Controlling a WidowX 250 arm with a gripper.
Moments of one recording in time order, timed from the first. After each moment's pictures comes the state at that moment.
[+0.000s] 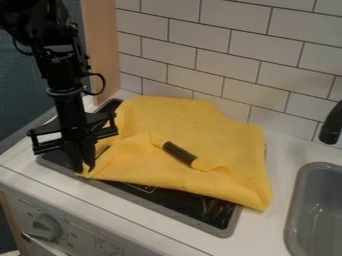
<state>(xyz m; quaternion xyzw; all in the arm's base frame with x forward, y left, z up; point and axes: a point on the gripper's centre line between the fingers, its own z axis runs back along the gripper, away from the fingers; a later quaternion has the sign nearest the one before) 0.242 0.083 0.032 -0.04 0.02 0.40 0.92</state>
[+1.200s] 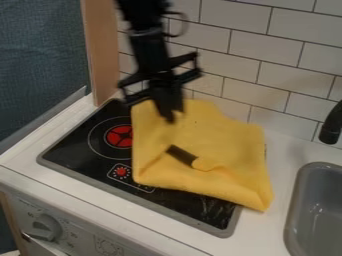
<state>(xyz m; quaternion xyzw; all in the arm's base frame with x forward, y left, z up) 0.306 -0.024 0.101 -0.13 0.00 0.42 0.90</state>
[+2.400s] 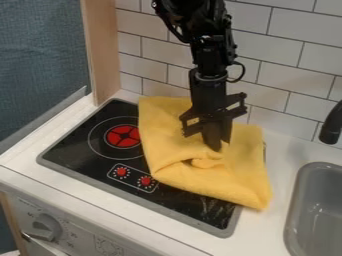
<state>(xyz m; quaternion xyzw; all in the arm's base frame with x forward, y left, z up) 0.357 -0.060 0.032 -0.08 0.01 0.44 0.90</state>
